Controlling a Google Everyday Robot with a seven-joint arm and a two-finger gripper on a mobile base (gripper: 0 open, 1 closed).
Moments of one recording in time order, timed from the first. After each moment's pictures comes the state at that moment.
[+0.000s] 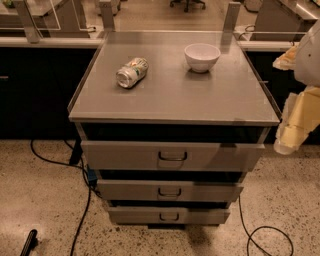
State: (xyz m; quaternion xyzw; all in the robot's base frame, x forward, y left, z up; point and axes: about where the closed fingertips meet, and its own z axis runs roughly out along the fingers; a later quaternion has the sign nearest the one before) arm 0.438 -0.217 0.976 -0.60 0.78 -0.03 0.16
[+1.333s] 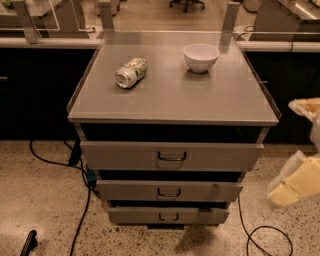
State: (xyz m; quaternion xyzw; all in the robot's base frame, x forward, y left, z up) arm 0.369 -0.204 0.939 -0.50 0.82 0.02 0.28
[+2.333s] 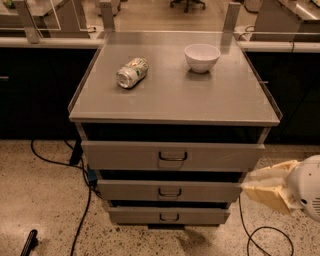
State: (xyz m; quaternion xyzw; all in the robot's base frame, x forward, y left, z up) arm 0.352 -0.191 0.858 -0.35 0.87 0.11 0.33
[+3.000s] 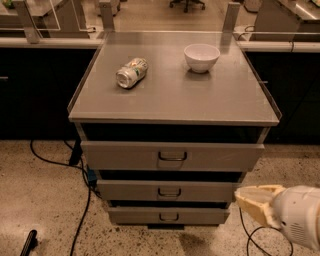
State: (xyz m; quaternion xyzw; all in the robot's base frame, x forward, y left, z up) arm 0.356 -0.187 0.795 -0.29 0.86 0.16 0.39
